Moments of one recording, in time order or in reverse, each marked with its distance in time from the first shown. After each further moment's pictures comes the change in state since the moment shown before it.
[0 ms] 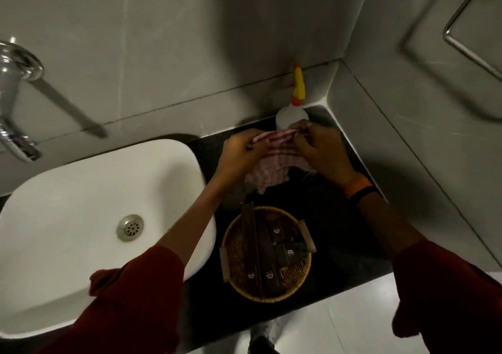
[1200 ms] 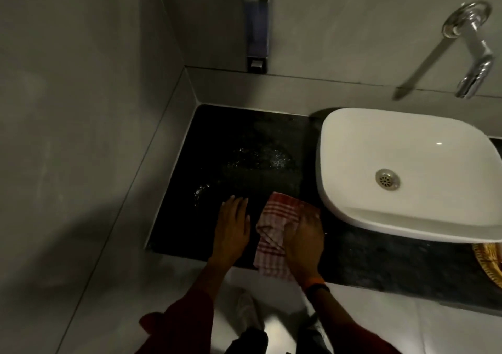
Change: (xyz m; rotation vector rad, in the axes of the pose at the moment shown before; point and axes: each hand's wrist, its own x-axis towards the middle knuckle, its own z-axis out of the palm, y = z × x) left_hand -0.519 -0.352 -0.418 0.652 0.266 -0.422; right_hand -0.318 -0.391 0.552 -0.233 -0.194 0.158
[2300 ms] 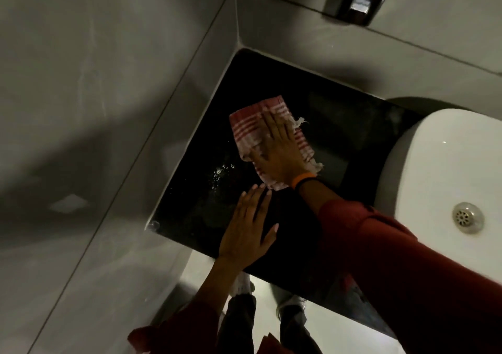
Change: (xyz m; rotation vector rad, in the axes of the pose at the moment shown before) left_hand 0.010 -0.037 0.038 -0.051 0.021 0.030; right_hand 0.194 -0.113 0.139 -0.315 -0.403 -0.768
